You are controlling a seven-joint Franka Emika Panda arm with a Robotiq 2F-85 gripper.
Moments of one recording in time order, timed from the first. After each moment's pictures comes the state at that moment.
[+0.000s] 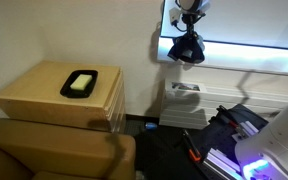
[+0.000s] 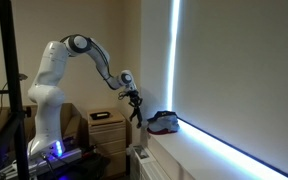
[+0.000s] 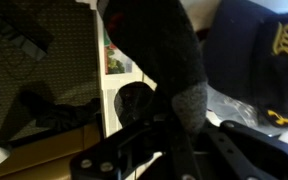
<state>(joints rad) -0.07 0.28 -0.26 -2.07 -0.47 2.45 2.27</state>
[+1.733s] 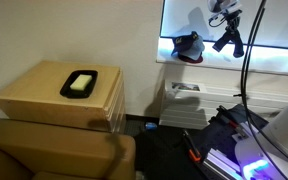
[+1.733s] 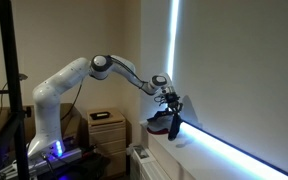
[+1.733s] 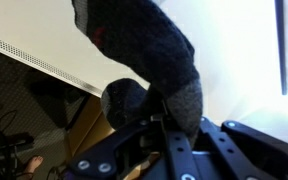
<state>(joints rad) -0.36 0.86 -0.55 -1.26 -0.25 2.10 2.45</state>
